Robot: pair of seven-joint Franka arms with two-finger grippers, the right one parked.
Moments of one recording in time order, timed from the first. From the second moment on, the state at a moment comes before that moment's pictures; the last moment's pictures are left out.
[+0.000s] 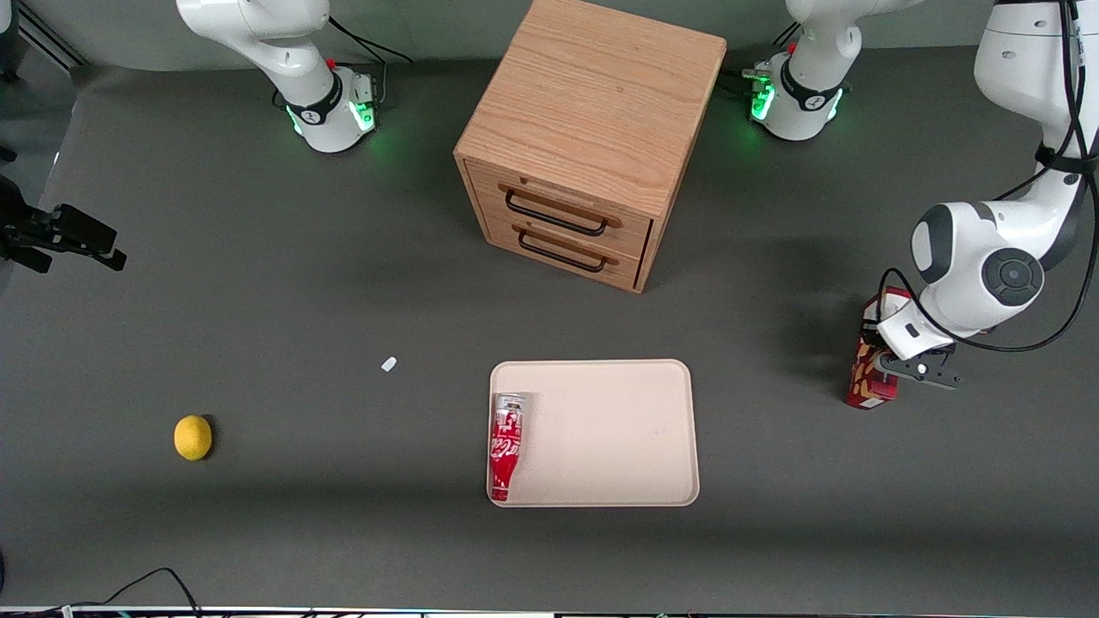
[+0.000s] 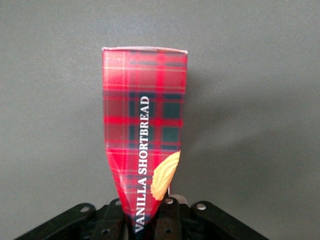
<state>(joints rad) 0.18 0.37 -0.09 -2.14 0.15 2.50 0.28</state>
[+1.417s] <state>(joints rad) 0.02 0.35 -0.15 -1.40 0.02 1.71 0.00</state>
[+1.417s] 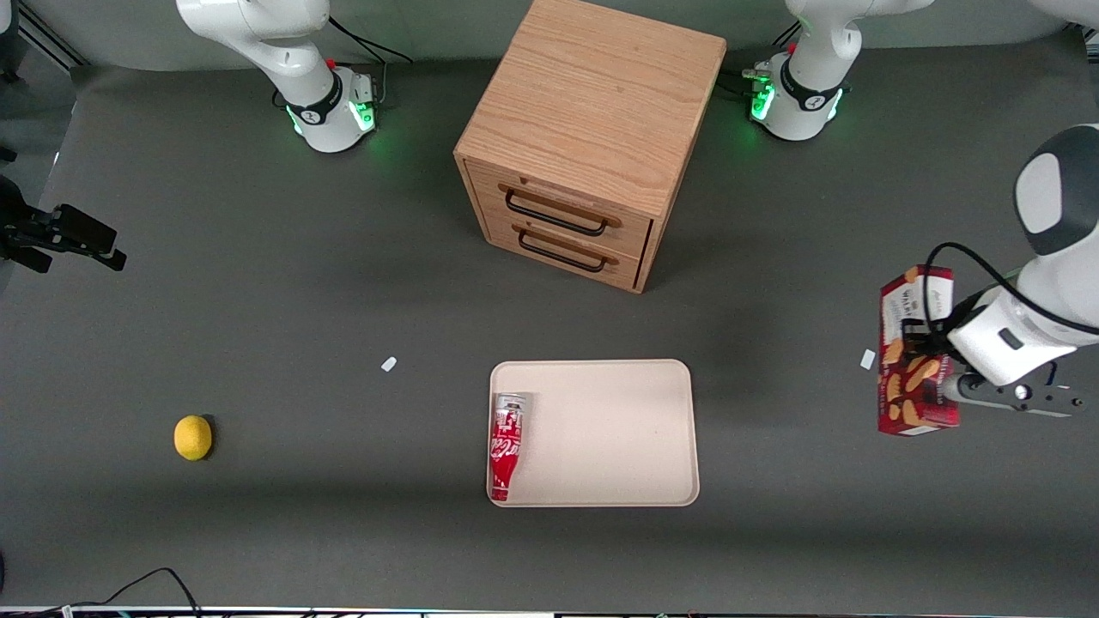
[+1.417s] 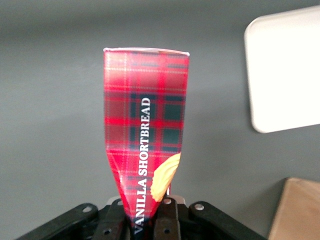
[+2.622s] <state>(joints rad) -0.26 0.91 -0.23 -1.19 0.15 2.12 -0.47</state>
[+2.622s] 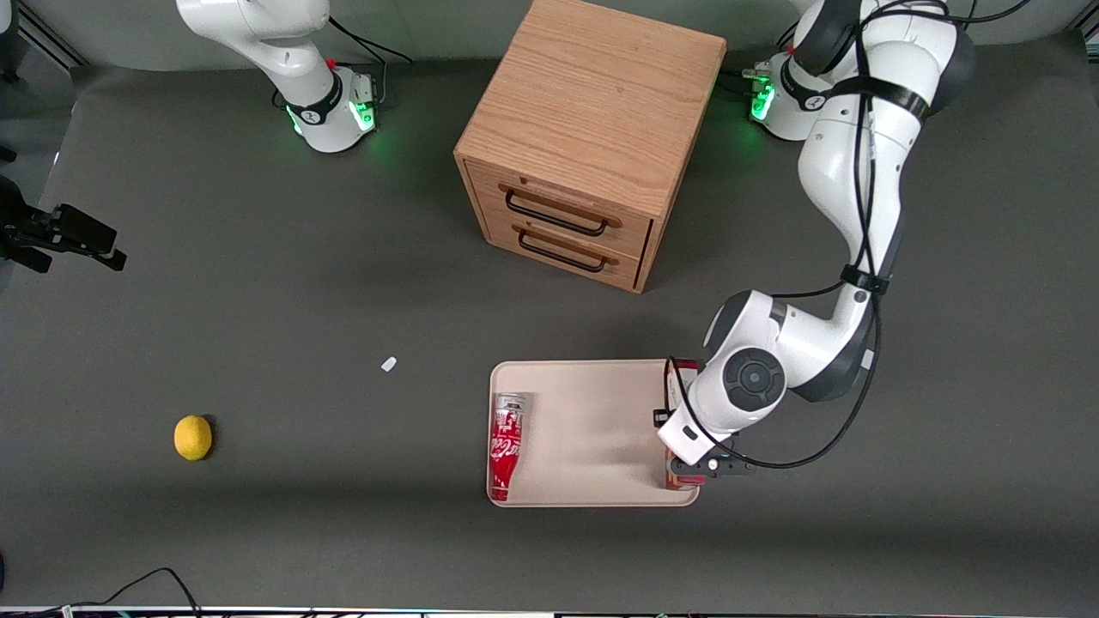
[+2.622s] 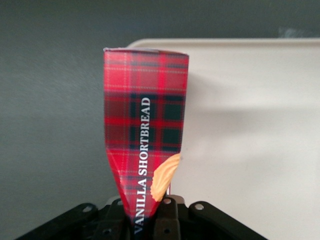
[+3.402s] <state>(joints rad) -0.26 0.92 -0.22 -1.19 0.15 2.17 -0.52</state>
